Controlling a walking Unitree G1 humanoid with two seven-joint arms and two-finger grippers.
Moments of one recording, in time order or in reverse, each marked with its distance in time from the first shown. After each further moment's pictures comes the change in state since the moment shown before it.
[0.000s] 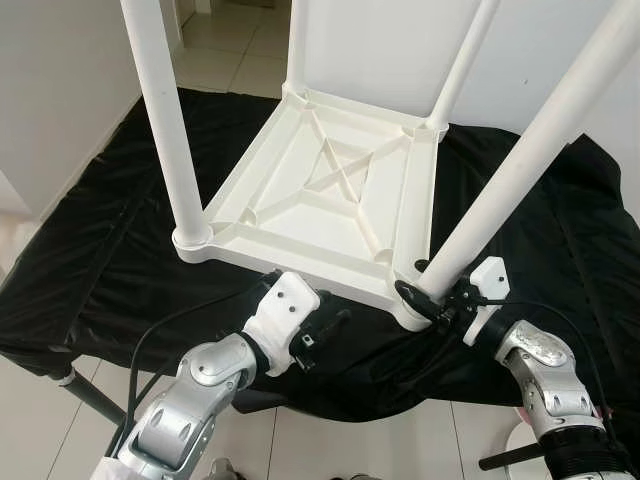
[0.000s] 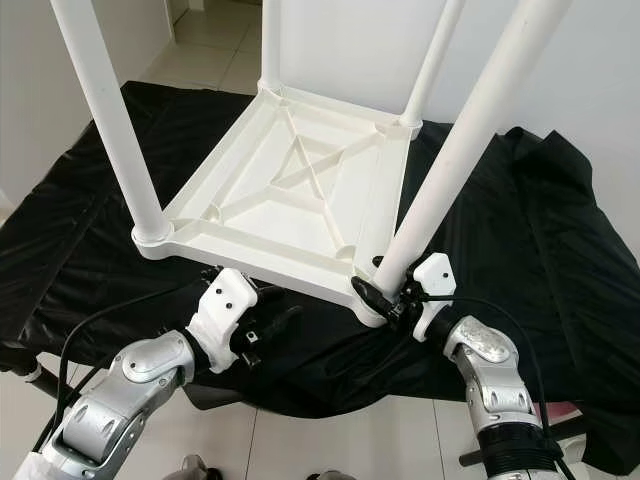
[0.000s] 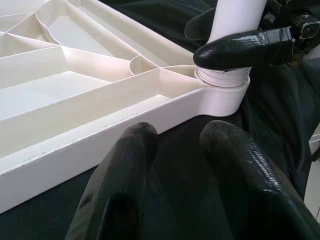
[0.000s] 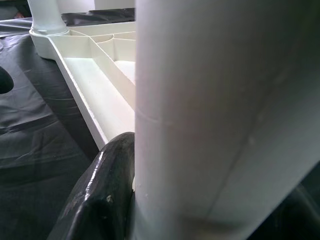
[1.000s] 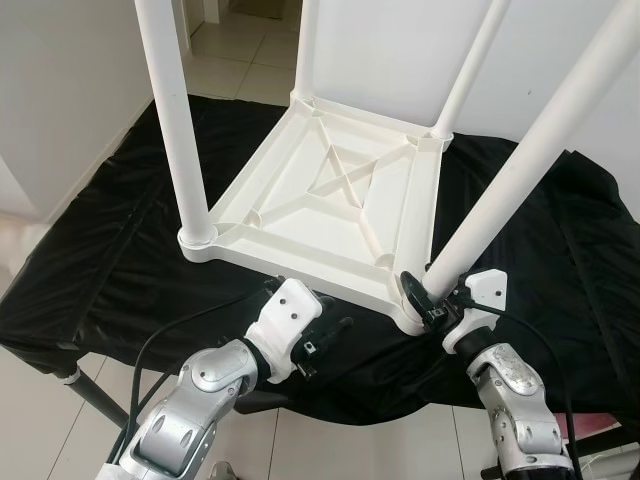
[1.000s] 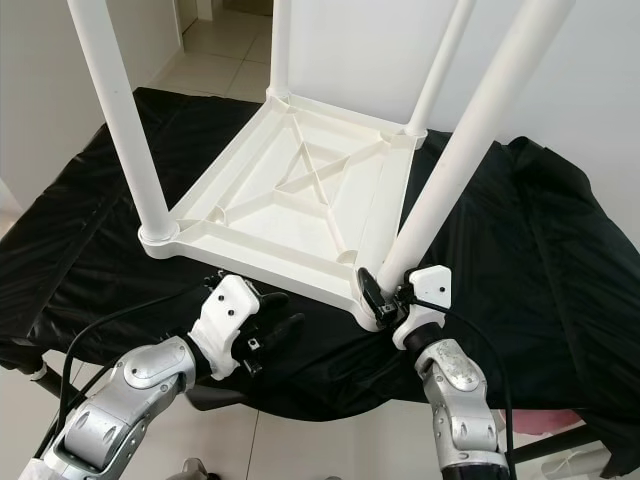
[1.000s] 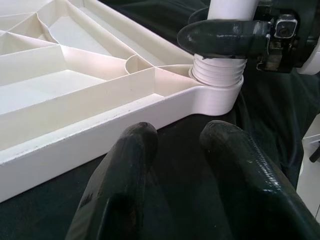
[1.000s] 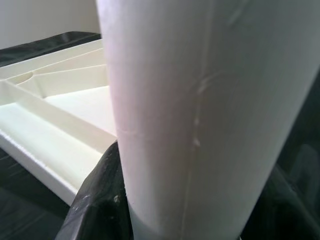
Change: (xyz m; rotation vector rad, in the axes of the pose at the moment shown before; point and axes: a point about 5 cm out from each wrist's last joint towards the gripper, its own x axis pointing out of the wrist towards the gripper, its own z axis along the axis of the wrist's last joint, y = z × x) left arm -0.001 -0.003 -0.005 -0.012 0.009 0.002; right arm 0.001 0.033 0.002 0.173 -0.052 -0.523
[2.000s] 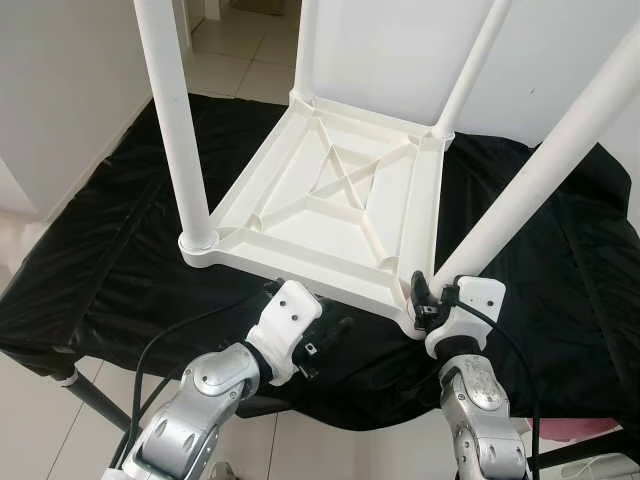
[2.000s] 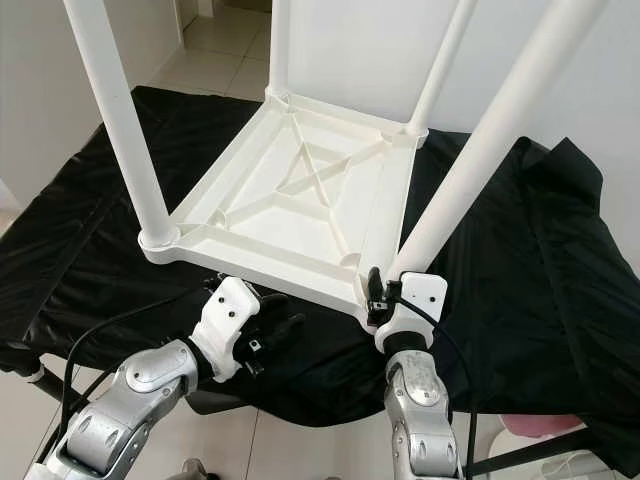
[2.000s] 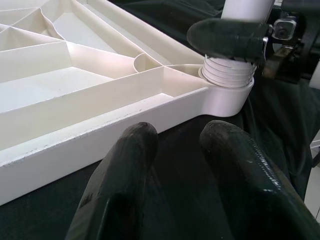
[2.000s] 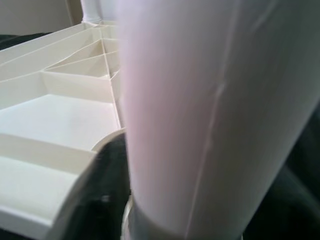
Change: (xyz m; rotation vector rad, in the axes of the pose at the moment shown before) left arm 0.001 -0.003 -0.001 -0.020 -0.008 0.001; right arm -0.009 0.021 0.004 0.023 0.019 -0.283
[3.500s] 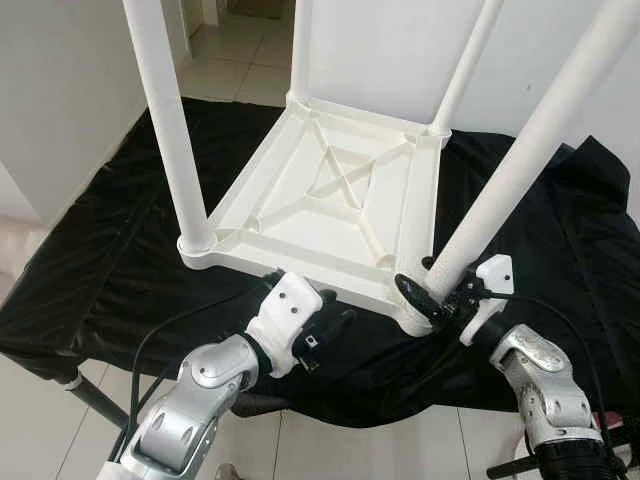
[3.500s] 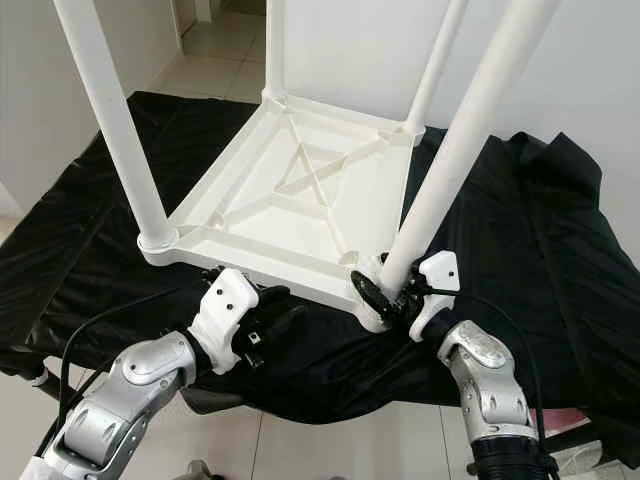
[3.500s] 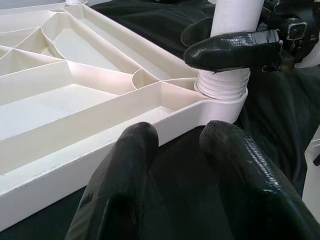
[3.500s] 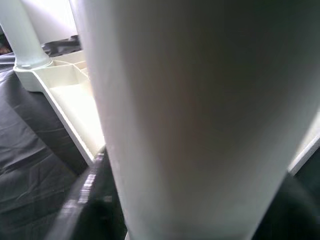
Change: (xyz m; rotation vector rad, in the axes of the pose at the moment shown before) left arm 0.000 0.005 0.010 0.030 -0.025 0.012; right arm 0.033 -0.039 0.006 -0.081 0.039 0.697
